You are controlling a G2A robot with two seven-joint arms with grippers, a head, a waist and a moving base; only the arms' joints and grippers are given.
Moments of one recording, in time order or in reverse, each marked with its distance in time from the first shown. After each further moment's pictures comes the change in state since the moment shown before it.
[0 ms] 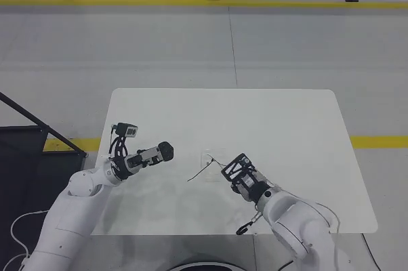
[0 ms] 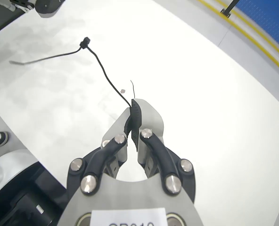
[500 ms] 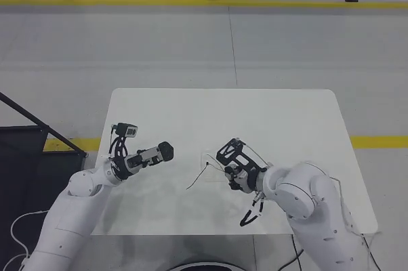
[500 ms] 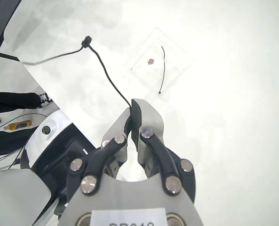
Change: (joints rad) left arm 0.000 0.000 0.000 0.000 0.000 0.000 0.000; right arm 0.258 -0.022 -0.005 0.141 0.405 0.035 0.414
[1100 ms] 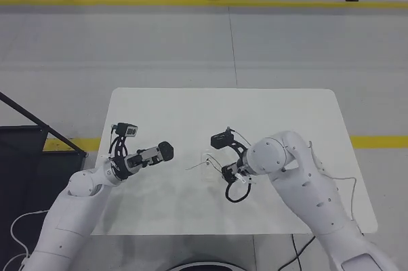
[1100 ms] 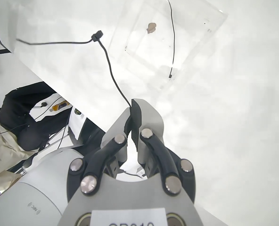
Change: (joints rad) left arm 0.000 0.000 0.000 0.000 0.000 0.000 0.000; right arm 0.387 -0.026 -0.235 0.495 0.303 0.287 0.173
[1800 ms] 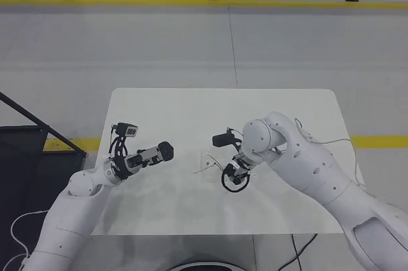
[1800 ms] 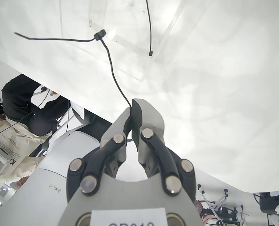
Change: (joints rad) left arm 0.000 0.000 0.000 0.000 0.000 0.000 0.000; right arm 0.333 0.067 -0.422 0.221 0.315 0.170 0.000
